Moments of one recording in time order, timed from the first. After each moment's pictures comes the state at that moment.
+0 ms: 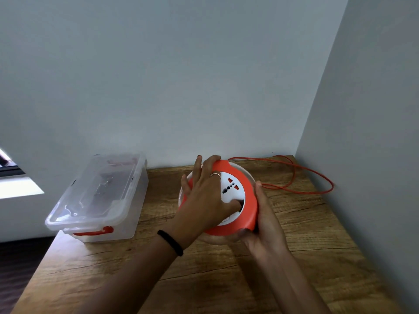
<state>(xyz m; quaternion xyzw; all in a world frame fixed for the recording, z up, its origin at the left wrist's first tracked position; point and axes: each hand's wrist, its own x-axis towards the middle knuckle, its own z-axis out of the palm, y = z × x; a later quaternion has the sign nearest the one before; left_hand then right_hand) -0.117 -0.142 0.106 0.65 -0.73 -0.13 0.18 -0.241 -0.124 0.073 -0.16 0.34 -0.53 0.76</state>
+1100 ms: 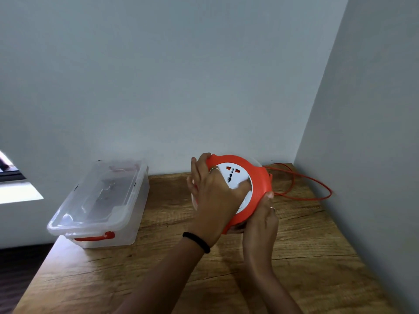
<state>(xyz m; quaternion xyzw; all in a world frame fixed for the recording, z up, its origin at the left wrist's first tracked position) -0.142 -0.154 0.104 0.68 -0.61 -0.10 0.40 -0.215 -0.117 0.066 -0.33 0.54 -0.66 0.40</state>
